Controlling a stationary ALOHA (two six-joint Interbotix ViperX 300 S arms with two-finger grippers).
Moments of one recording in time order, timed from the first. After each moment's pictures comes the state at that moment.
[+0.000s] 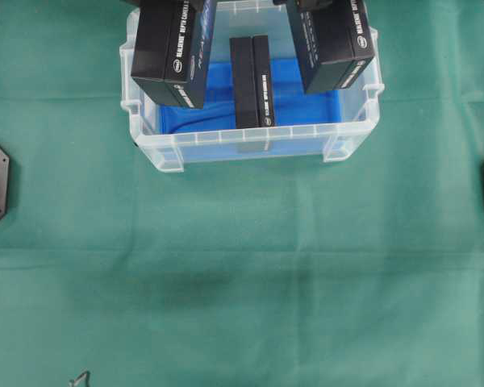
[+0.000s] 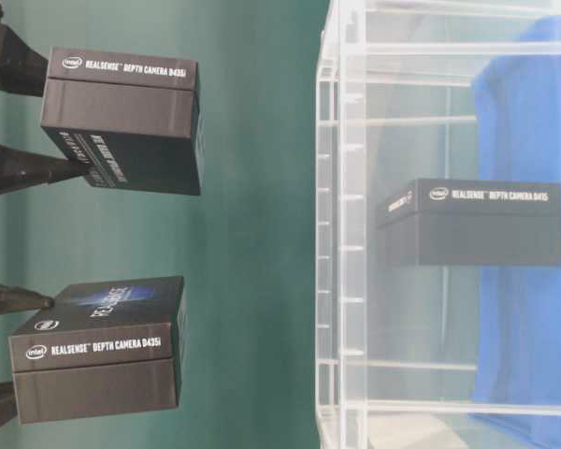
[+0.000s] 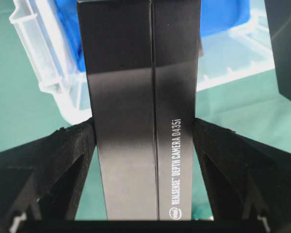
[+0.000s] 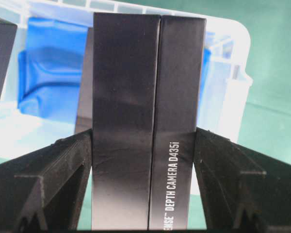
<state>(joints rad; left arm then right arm) 0.26 0.10 -0.62 0.06 1.79 -1.14 -0.20 0.08 -0.52 -0.27 1.74 1.24</state>
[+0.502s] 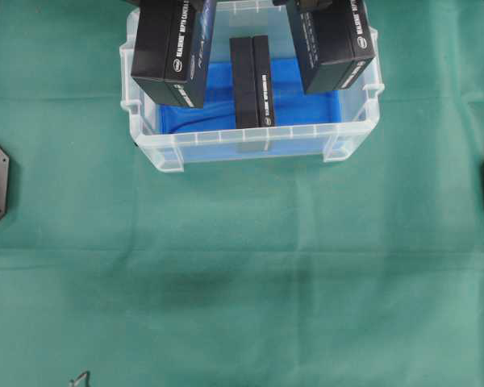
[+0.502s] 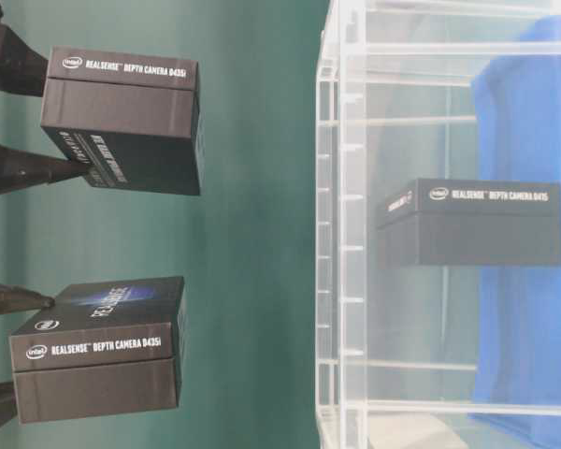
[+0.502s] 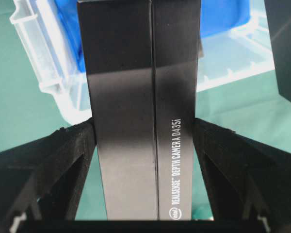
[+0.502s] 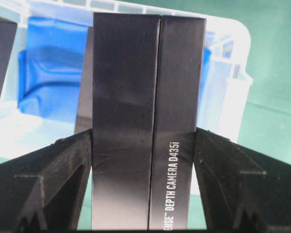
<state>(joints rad) 0.26 0.10 -0.62 0.06 1.79 -1.15 -0.20 0.08 -0.52 -0.27 1.74 1.24</state>
